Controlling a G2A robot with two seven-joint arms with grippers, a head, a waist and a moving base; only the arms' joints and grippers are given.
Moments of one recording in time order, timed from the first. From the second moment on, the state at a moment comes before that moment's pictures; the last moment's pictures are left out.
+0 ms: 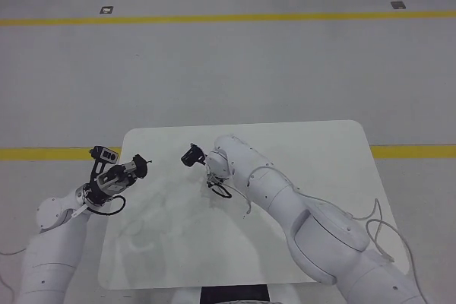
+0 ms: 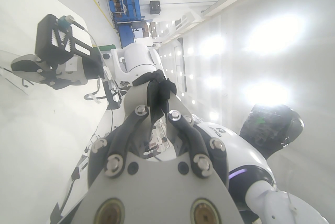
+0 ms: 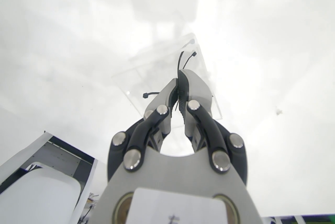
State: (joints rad) left arm 1.44 -1.08 -1.64 -1.27 -0.80 -0.34 -1.34; right arm -0.57 -1.82 0.54 -0.49 -0.94 -0.25 1.07
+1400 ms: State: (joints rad) left arm 1.44 -1.08 -1.64 -1.27 -0.80 -0.34 -1.34; right arm -0.90 -1.58 0.83 -1.12 -1.05 -0.34 1.06
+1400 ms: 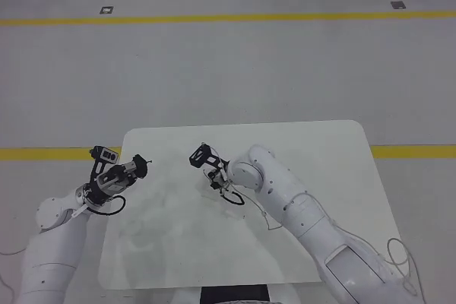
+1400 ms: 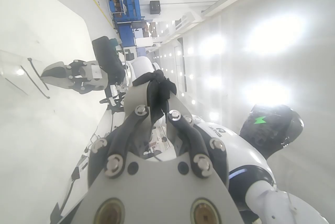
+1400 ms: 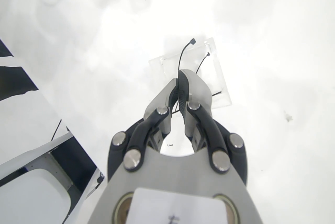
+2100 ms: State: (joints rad) left arm 1.44 -1.08 -1.64 -1.27 -0.80 -0.34 -1.34; right arm -1.02 -1.49 0.96 -1.22 -0.79 -0.34 0.76
